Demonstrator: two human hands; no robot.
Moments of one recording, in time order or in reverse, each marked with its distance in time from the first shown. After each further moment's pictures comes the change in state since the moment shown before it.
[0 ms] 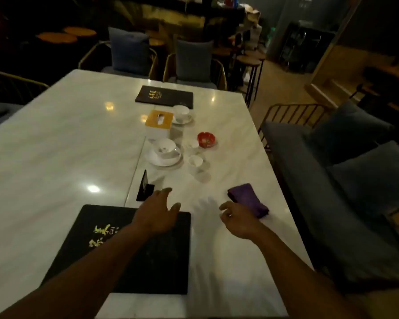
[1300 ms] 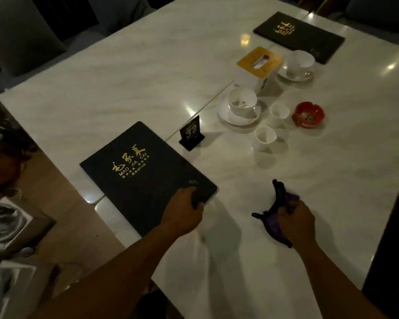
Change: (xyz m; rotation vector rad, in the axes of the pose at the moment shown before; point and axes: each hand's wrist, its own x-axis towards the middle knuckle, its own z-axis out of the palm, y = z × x) left_hand 0.028 0.014 0.163 -0.299 0.212 -0.719; right_hand 0.203 0.155 -0.008 -0.001 -0.039 -0.022
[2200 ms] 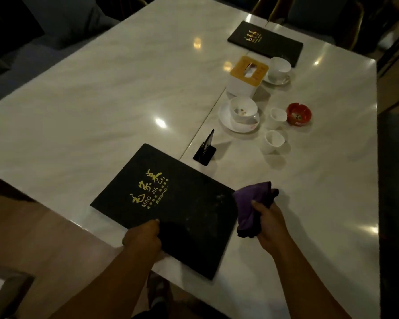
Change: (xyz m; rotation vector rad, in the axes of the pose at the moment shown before) left_hand 0.110 -0.209 -0.086 -0.878 0.123 -0.897; right_hand -0.109 -0.159 0.109 1.040 -0.088 0.359
